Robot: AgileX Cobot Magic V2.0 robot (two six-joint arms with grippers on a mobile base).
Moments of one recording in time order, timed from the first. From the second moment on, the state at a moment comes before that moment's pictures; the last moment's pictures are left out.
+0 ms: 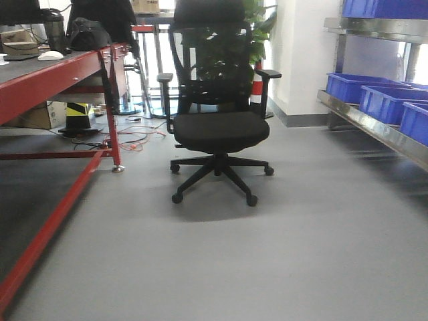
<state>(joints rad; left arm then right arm) -0.06 0.62 -0.74 -0.04 0.30 -0.05 0.29 0.31 -0.75 -0.33 0.49 0.27</state>
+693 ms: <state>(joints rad) -0.06 0.62 -0.74 -0.04 0.30 -0.05 0.29 0.31 -0.75 -0.33 0.49 0.27</state>
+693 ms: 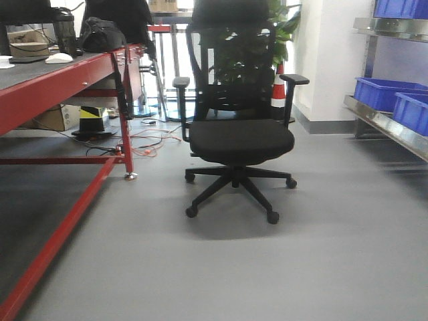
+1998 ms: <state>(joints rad) -0.06 0.62 -0.74 -0.04 0.29 -0.05 0.29 0.31 -0.75 -0.33 0.49 0.27</state>
